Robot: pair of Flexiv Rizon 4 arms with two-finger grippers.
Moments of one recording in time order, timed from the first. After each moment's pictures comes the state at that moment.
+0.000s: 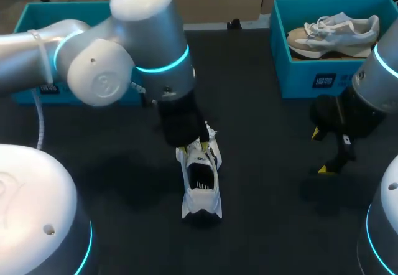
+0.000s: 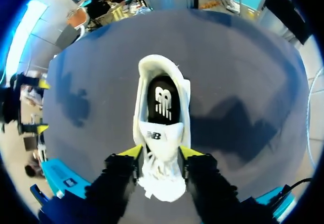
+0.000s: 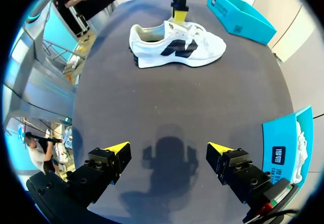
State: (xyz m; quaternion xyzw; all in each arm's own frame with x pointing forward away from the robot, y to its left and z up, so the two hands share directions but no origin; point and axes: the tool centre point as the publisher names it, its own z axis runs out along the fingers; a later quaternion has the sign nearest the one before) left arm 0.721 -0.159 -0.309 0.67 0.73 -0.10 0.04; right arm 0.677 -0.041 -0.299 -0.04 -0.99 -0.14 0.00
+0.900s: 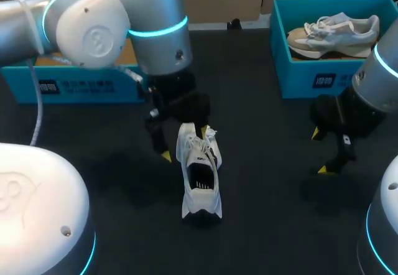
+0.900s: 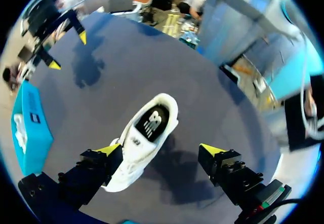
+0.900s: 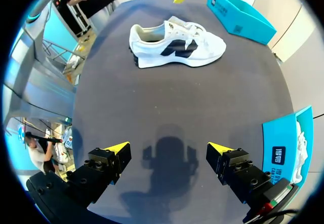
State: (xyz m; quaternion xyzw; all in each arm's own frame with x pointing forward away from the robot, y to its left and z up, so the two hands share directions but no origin) left arm 0.677 -0.136 -0.263 0.39 0.91 -0.11 -0.09; right arm 0.677 -0.041 -0.299 -0.04 -0.99 -0.14 0.00
